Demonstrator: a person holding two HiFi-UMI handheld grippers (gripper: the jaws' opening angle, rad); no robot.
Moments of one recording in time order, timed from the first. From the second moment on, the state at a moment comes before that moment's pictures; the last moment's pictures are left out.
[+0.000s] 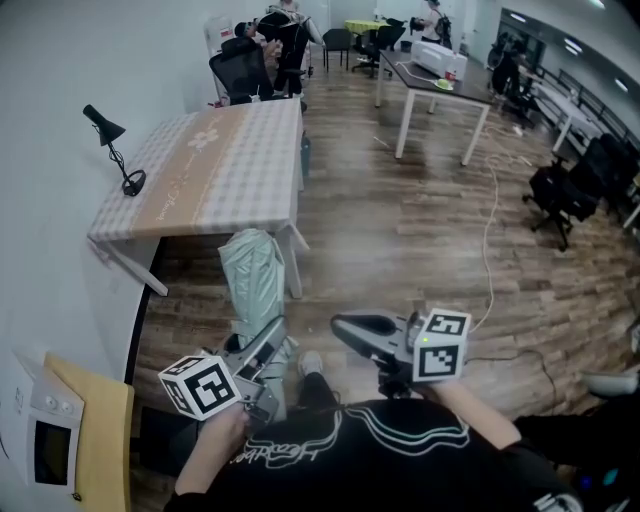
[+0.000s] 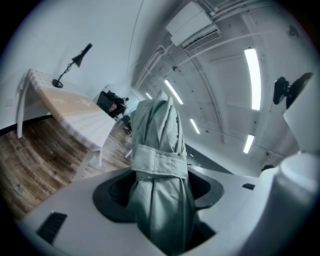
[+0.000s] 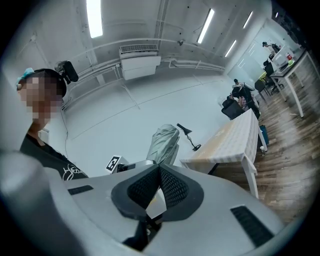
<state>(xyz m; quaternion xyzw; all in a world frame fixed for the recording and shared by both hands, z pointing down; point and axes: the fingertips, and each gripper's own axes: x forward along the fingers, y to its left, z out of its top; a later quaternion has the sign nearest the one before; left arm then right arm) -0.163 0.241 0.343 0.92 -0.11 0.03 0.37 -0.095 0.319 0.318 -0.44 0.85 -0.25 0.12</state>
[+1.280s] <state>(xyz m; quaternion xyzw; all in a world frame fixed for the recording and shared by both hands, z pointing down) -0.081 -0.087 0.375 0.90 -0.17 0.05 0.40 0.010 -0.004 0.347 -0.44 0.83 -0.31 0.12</state>
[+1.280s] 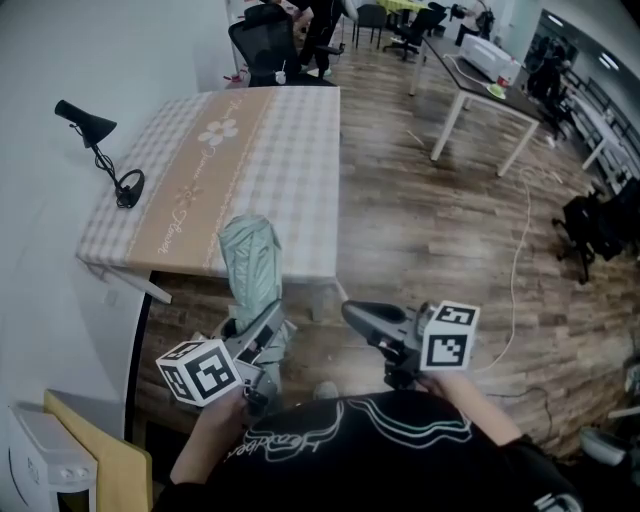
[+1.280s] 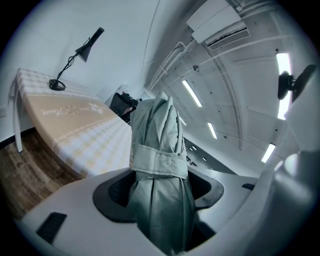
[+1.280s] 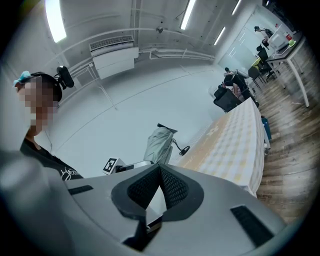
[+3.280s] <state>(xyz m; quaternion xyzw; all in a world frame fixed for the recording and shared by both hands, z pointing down) 0.016 -0.351 0.434 0.86 -0.33 0.11 0.38 0.145 -0.254 0.412 -0.36 0.83 -0.41 0.10</state>
